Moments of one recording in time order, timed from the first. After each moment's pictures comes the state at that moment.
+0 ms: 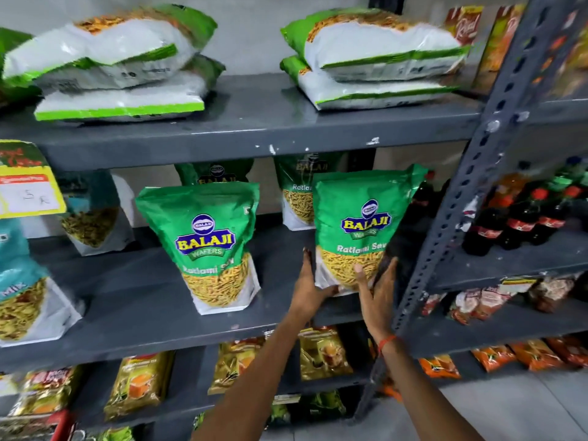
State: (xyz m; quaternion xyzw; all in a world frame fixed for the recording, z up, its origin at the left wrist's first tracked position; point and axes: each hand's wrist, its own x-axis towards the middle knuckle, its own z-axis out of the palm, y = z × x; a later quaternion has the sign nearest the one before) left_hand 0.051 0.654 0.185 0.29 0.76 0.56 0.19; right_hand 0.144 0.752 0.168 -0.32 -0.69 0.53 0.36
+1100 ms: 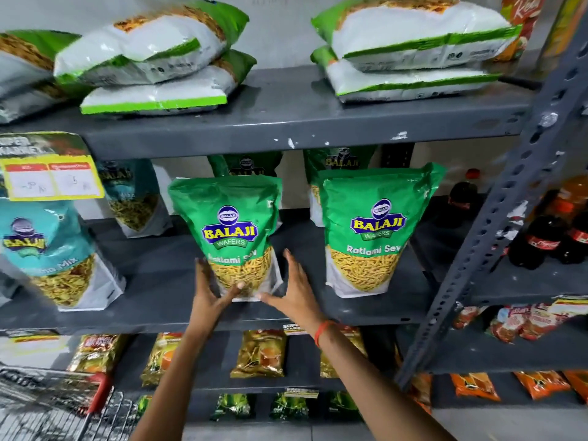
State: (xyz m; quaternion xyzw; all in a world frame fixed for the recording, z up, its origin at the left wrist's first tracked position) left_hand -0.007 0.480 0.177 0.14 0.80 0.59 0.02; right_hand 0.065 0.648 0.178 -0.07 -0.85 0.51 0.13
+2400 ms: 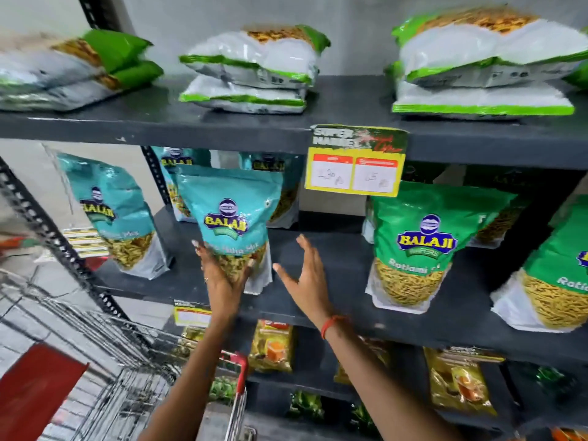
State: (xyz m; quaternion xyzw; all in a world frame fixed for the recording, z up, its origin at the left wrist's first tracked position) left_hand -0.116 0.217 0.194 0.05 0.81 0.56 -0.16; right_hand -0.071 0.371 0.209 -0.03 -0.85 0.47 0.22
